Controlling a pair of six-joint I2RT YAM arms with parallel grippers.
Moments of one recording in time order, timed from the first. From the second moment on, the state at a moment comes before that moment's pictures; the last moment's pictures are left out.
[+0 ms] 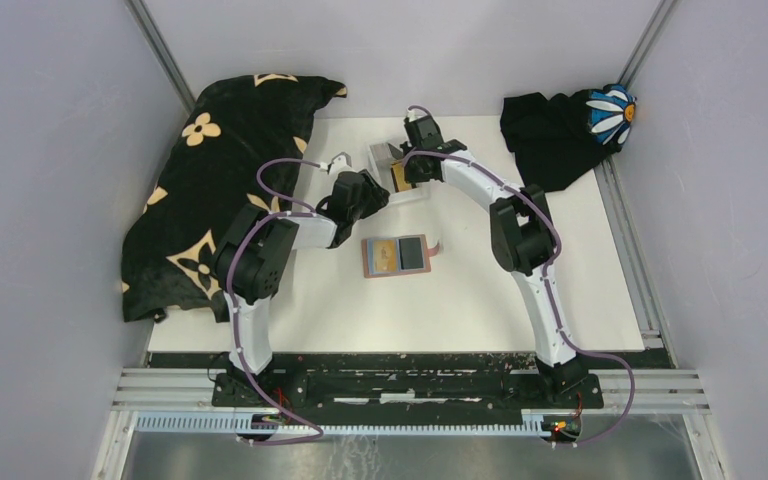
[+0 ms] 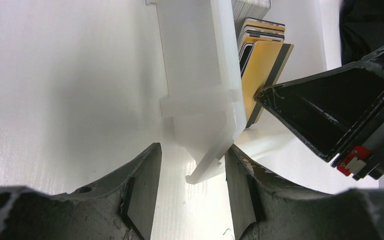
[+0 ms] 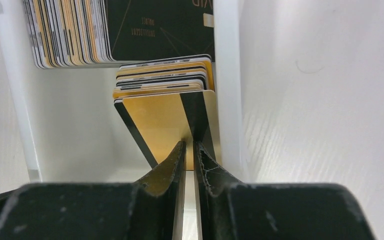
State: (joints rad) left arm -0.48 2.00 1.07 0.46 -0.16 -0.81; right arm 0.49 2.40 2.05 -0.49 0.09 0.32
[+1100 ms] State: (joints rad) left arm -0.48 2.00 1.07 0.46 -0.16 -0.79; right arm 0.51 2.43 2.29 -0.61 0.09 0.26
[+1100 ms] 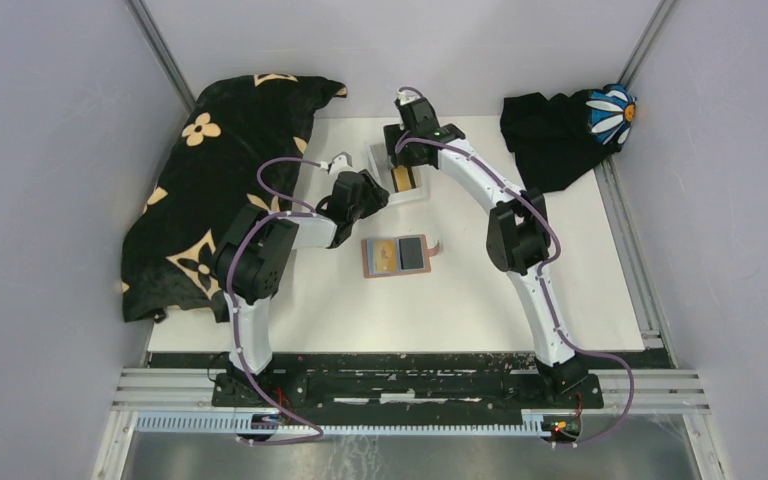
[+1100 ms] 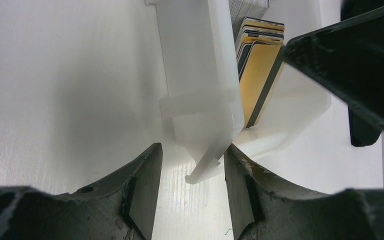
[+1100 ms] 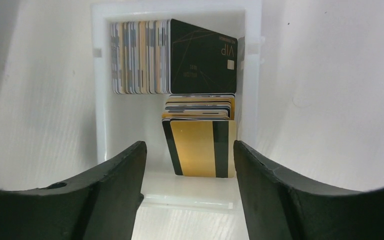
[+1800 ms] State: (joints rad) left arm -0.48 2.00 1.07 0.46 -0.15 -0.79; right arm 0.56 2.53 2.36 -0.69 0.18 0.19
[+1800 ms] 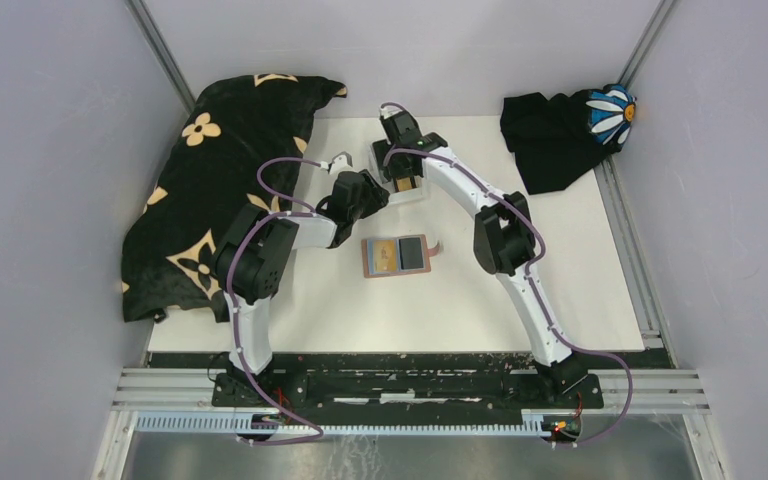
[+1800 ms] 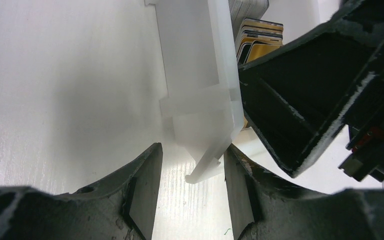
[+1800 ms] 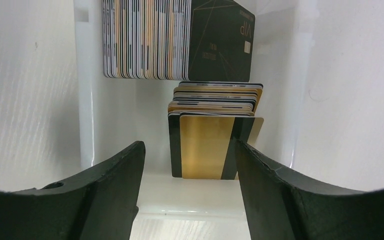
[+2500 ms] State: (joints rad) left arm -0.48 2.00 1.06 0.48 -0.14 -0.79; right arm 0.57 2.58 2.42 -0.69 0.29 0.16
